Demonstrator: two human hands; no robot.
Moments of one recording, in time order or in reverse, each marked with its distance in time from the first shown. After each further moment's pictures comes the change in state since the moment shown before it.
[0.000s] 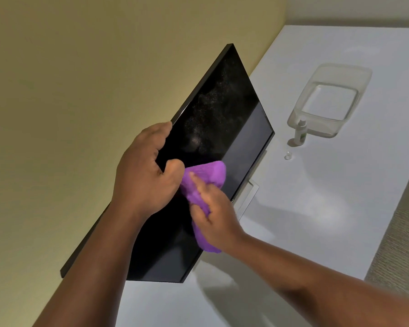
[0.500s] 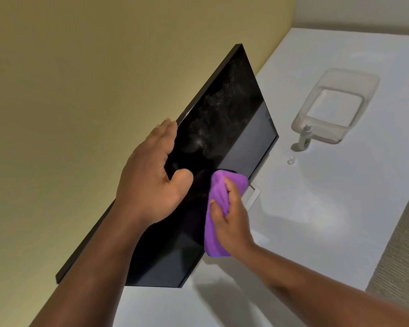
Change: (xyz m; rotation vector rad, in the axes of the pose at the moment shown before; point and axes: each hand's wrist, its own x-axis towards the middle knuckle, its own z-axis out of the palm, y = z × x) left_hand -0.005 -0.004 -0.002 0.006 -0.130 0.007; right_hand -0.013 0.016 -0.008 0.088 0.087 0.367
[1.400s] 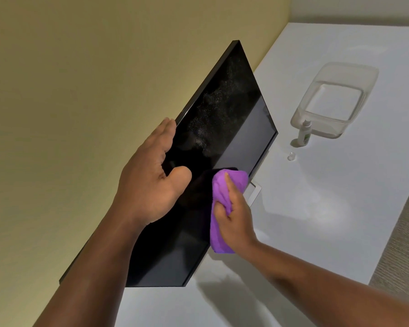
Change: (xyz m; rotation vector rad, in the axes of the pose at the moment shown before) left_hand 0.002 -0.001 -0.002 -0.154 -0.060 -0.041; right_hand -0.002 0.005 0.000 0.002 0.011 0.017
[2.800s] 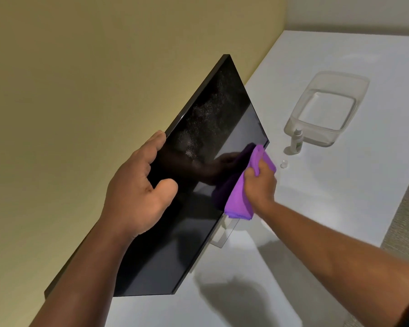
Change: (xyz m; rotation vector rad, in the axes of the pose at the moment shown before) left_hand -0.002 0.001 0.008 -0.086 0.078 -0.051; right_hand 0.116 0.034 -0.065 -0.087 0.289 0.339
